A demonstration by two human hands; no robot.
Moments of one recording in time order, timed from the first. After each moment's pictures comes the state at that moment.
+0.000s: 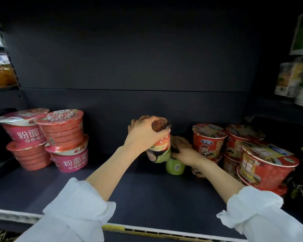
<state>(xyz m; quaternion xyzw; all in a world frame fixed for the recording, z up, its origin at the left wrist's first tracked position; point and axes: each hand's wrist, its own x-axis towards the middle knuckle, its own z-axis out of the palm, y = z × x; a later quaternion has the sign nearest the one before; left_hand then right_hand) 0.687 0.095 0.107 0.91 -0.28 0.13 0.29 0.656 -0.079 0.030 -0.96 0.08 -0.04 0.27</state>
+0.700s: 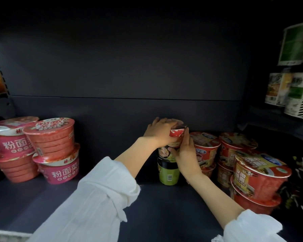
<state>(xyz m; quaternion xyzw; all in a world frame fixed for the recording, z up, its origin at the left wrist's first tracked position) 0.717 0.020 0.118 0.89 -0.42 0.08 0.17 0.637 -0.064 0.041 -0.88 0.14 -0.35 0.28</state>
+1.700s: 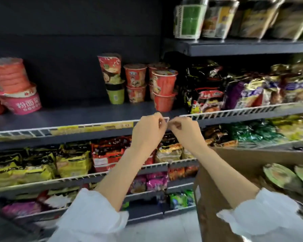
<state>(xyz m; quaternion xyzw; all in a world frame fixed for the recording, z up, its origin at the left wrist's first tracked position) 0.336 0.079 0.020 0.84 -0.42 0.08 0.34 0.261 -0.029 0.005 -0.90 0.25 -0.24 0.25</state>
